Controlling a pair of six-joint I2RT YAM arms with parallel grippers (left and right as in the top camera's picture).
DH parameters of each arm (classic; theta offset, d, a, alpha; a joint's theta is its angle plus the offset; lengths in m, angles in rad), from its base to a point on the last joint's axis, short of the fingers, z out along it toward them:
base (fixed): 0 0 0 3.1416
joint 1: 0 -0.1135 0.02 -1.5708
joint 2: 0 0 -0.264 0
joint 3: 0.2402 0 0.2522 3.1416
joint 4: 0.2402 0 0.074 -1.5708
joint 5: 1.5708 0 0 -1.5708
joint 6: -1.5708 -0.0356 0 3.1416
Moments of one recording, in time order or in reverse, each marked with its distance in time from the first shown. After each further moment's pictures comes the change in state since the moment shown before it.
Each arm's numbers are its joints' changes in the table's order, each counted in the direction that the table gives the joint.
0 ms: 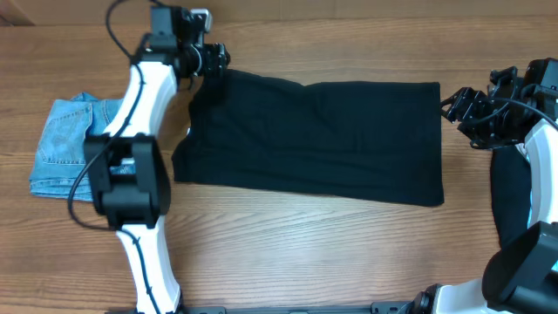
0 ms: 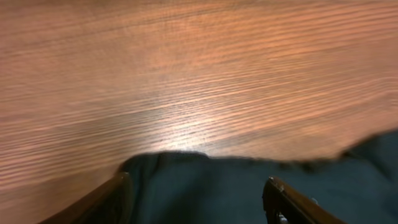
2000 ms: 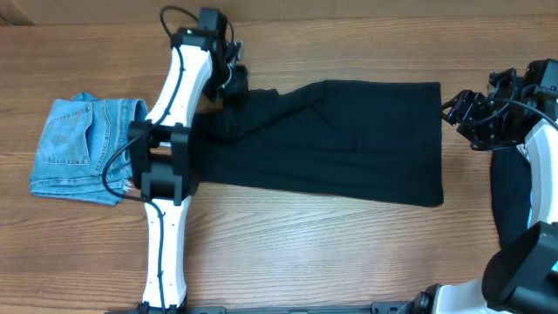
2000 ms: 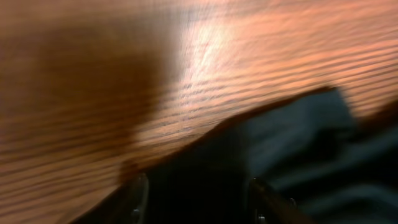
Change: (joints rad) left arm 0.124 -0.301 0.460 0.663 -0.110 0.005; right arm 0.000 0.000 0.000 0.020 0.010 0.011
